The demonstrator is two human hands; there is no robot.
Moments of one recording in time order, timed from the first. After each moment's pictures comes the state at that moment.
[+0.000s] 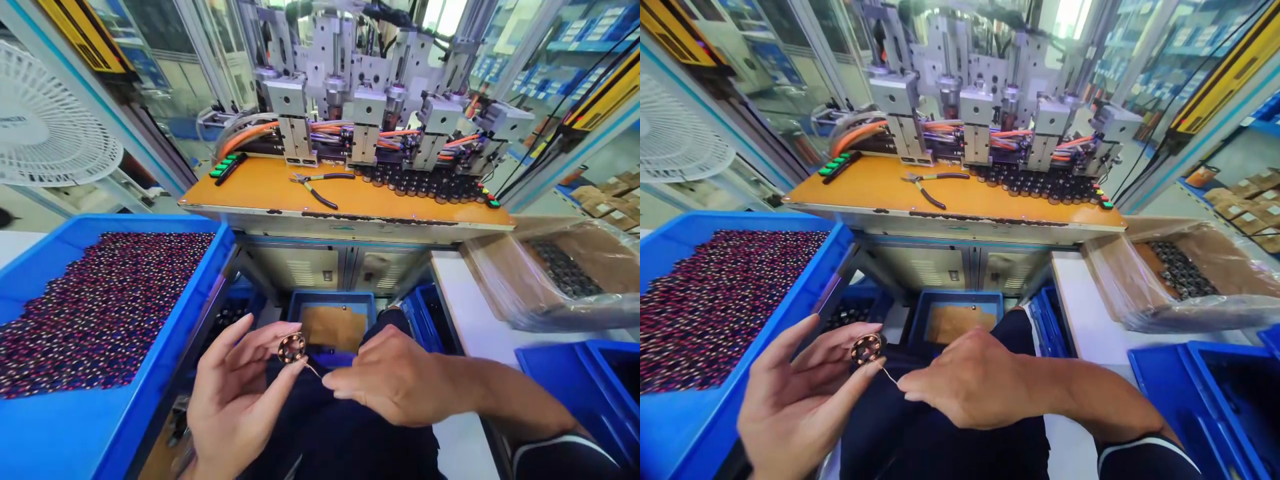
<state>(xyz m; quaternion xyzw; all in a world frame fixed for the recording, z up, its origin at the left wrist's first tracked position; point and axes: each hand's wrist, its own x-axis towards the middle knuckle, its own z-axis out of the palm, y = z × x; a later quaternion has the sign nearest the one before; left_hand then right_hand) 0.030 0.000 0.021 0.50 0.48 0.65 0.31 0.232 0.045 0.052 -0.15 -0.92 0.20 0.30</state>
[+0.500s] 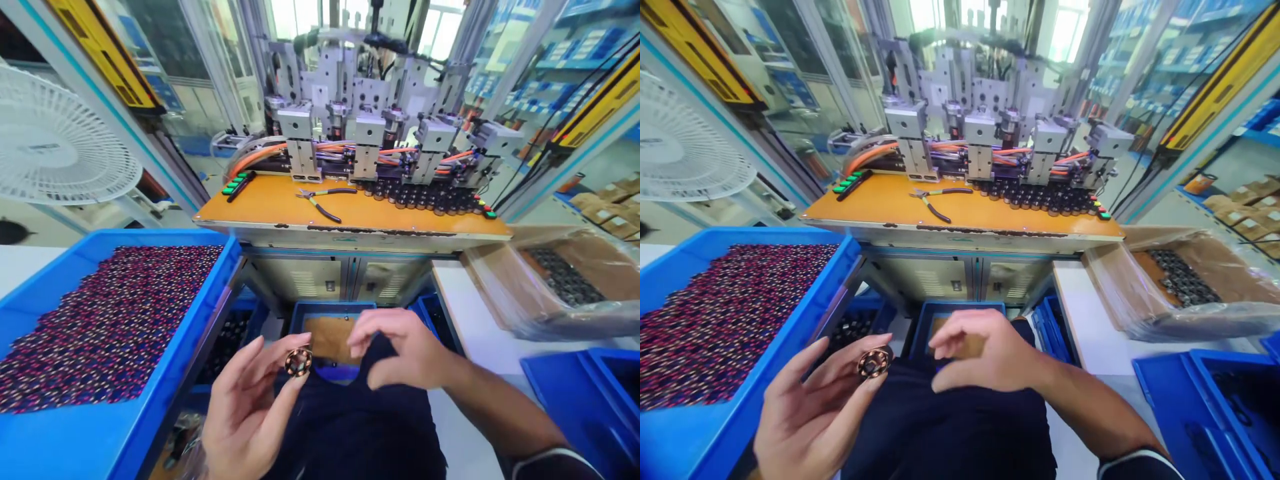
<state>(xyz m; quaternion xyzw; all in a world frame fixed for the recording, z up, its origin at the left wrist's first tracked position) 0.021 -0.001 0.010 0.59 0.38 0.65 0.30 0.238 0.060 0.043 -0.24 -0.72 0.53 0.37</state>
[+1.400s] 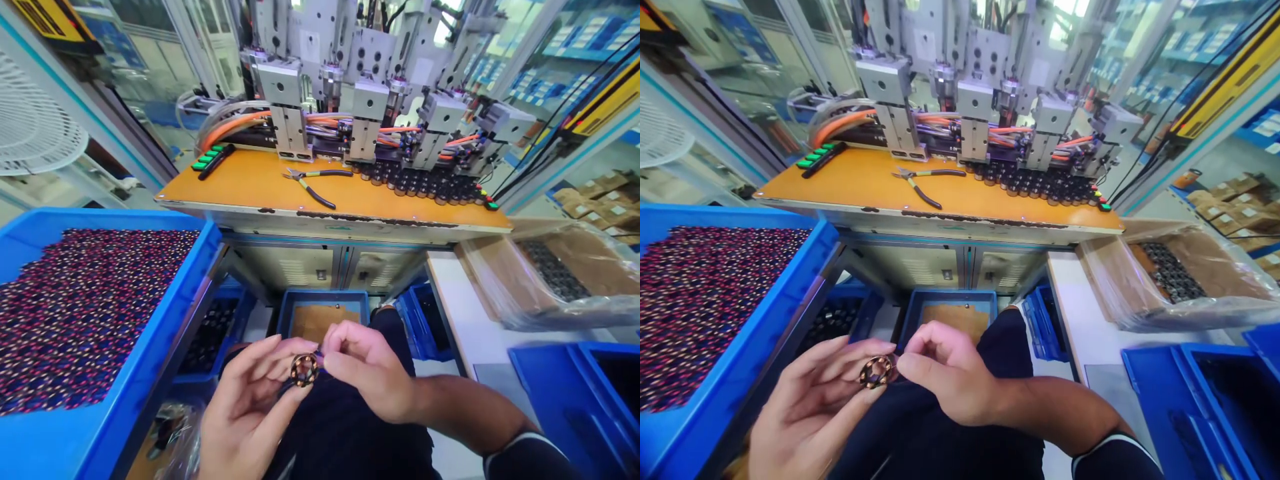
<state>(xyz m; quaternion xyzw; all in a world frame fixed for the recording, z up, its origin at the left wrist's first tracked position) 0.026 0.001 0.003 0.49 0.41 0.63 0.44 0.191 0.040 0.019 -0.32 -0.47 0.71 0.41</state>
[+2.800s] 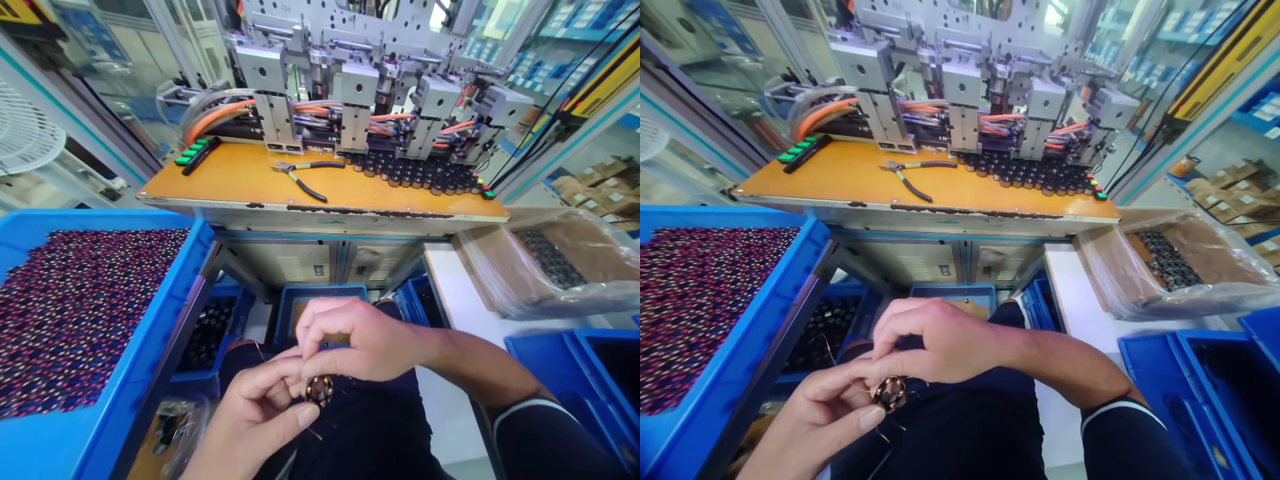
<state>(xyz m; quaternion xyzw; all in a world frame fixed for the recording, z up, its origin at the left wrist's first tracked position) 0.019 0.013 0.023 0.50 0.39 0.46 0.62 0.208 0.089 0.058 -0.19 -0.77 0.55 0.28</state>
